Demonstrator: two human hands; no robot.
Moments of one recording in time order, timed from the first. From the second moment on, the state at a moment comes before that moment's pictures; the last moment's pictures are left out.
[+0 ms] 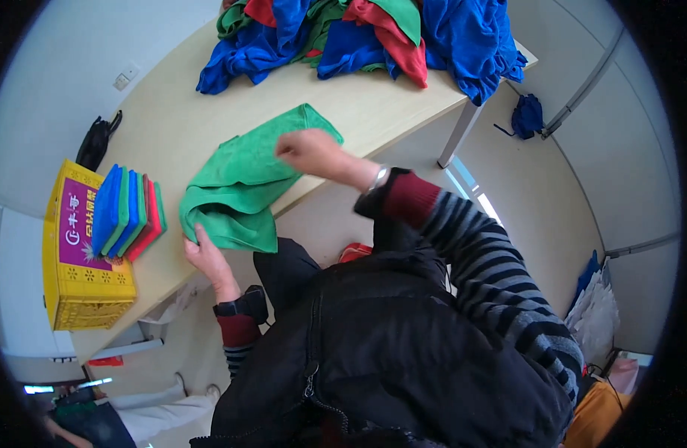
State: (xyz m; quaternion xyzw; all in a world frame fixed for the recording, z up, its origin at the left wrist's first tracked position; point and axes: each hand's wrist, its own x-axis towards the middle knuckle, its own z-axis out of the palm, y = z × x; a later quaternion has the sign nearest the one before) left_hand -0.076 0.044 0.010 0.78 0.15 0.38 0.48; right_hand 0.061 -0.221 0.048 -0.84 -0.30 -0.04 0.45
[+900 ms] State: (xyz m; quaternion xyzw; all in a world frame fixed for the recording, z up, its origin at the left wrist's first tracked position) left_hand 0.054 0.175 0.215 0.89 0.07 0.44 -0.07; right_hand 0.234 -0.329 0.179 -0.85 -0.22 -0.43 0.21
